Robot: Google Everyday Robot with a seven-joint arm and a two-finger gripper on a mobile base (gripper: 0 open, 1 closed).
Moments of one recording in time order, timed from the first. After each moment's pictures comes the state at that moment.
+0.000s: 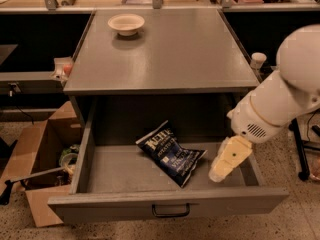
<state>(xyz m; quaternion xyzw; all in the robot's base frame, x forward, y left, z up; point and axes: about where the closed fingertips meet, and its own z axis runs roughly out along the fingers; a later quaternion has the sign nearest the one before) 0.431 -0.159 0.816 -0.51 0.84 0.11 0.15</state>
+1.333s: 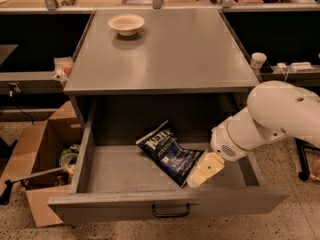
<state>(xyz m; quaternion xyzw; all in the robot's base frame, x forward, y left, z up) 0.457 -0.137 0.725 -0.47 0.85 0.13 0.19</state>
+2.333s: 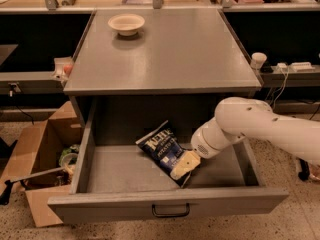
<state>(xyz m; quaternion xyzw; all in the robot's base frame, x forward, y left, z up) 0.519 -0.110 0.643 -0.44 0.87 0.13 0.19</state>
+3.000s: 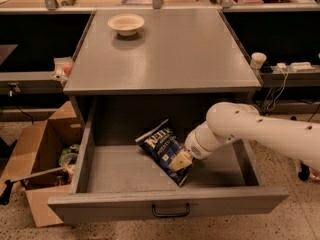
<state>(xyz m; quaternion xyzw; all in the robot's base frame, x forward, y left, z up) 0.534 -0.092 0.610 -0.43 0.87 0.14 0.19</state>
